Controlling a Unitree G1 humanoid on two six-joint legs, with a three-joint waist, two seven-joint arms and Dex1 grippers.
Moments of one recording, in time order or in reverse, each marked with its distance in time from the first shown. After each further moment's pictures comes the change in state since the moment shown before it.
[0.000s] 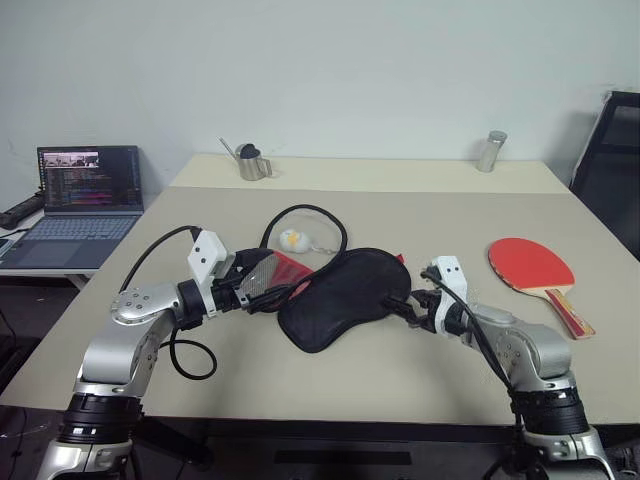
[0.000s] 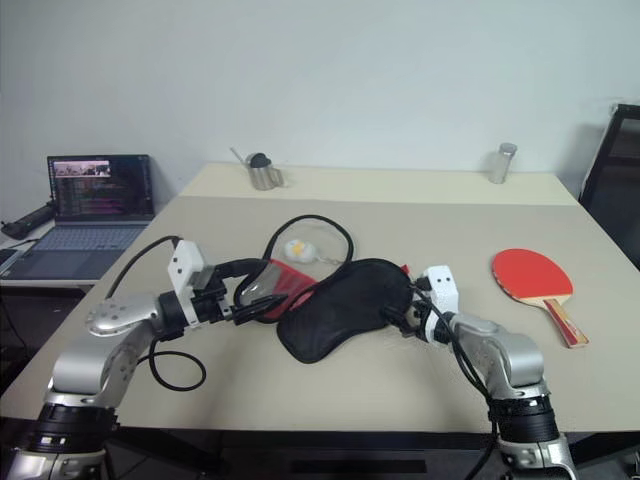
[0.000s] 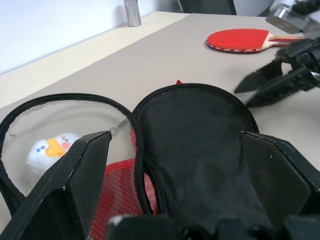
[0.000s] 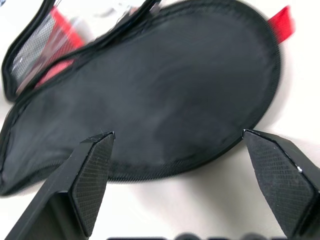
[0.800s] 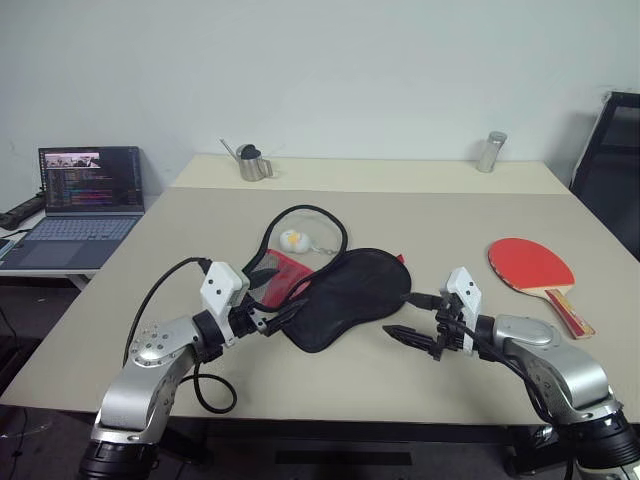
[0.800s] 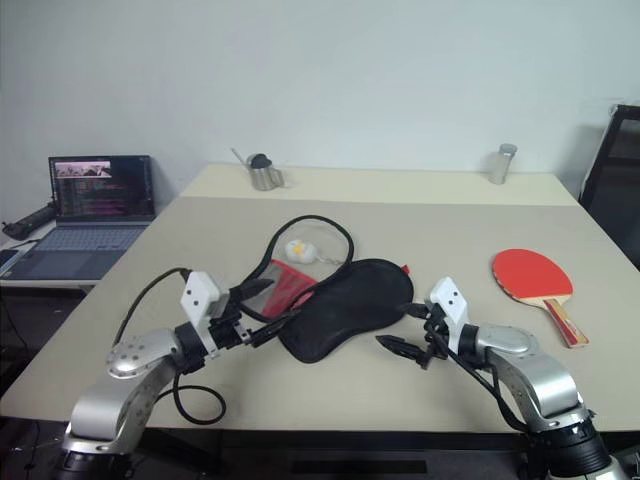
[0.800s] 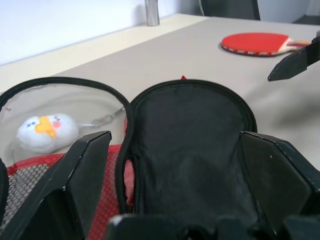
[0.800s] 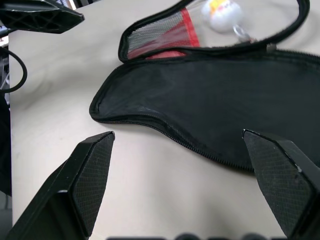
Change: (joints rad) left arm 0.174 -0.096 -0.009 -0.153 0.033 -0.015 0.166; right arm 0.152 -0.238 0.141 -0.117 -0.003 -0.347 0.447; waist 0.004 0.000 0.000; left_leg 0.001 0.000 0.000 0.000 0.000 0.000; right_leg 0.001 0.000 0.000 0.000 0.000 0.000
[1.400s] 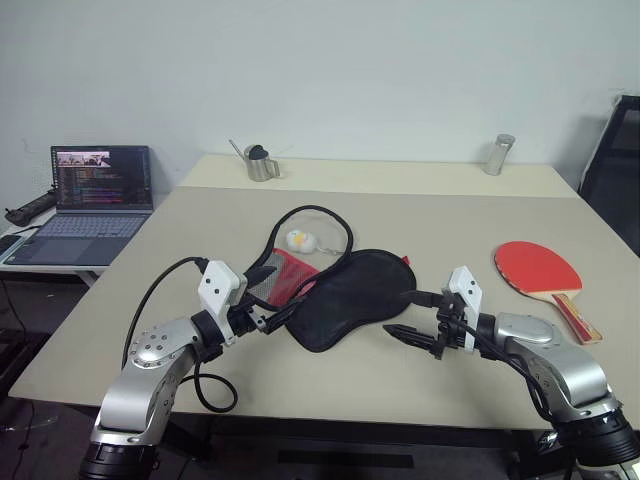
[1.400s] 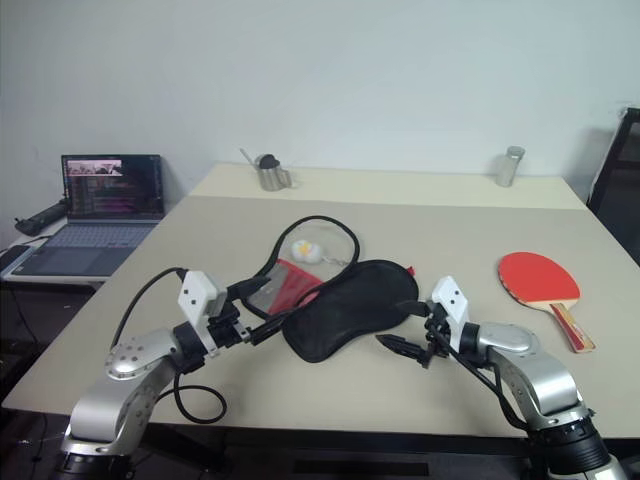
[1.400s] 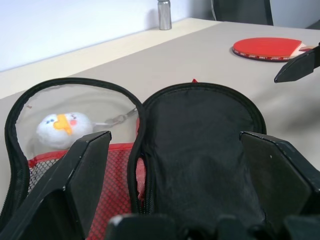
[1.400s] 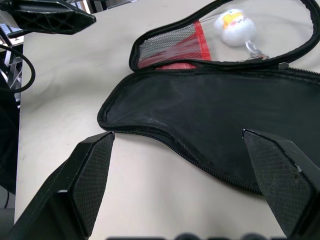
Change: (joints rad) left arm 0.025 -0.036 0.006 -0.035 0.003 -0.002 0.050; right arm 0.005 -0.023 0.012 0.032 -0.034 -0.143 0.088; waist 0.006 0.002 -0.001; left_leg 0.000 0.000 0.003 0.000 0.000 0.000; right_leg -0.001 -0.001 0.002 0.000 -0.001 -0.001
